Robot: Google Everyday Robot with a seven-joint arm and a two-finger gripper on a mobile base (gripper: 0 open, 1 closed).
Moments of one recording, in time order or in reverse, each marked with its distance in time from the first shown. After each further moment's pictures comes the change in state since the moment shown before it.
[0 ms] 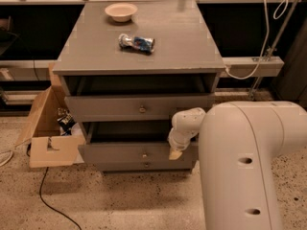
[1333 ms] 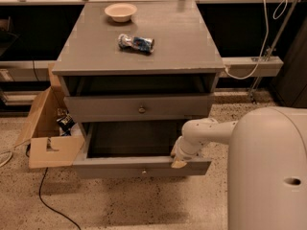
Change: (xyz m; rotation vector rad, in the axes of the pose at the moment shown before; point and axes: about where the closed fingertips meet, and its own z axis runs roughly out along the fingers) arm 0.006 0.057 -0.026 -0.017 -0.075 0.084
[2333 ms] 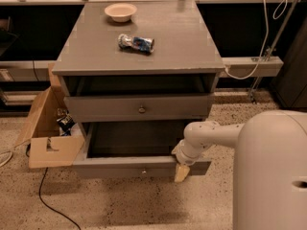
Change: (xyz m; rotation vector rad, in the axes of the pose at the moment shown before) arm 0.002 0.019 0.004 -0.048 -0.023 -0.019
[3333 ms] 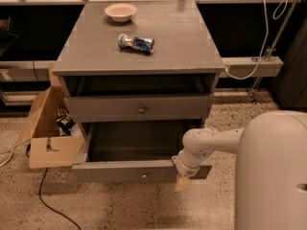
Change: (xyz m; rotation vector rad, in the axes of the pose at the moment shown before) arm 0.001 0.061 0.009 -0.147 0.014 -0.016
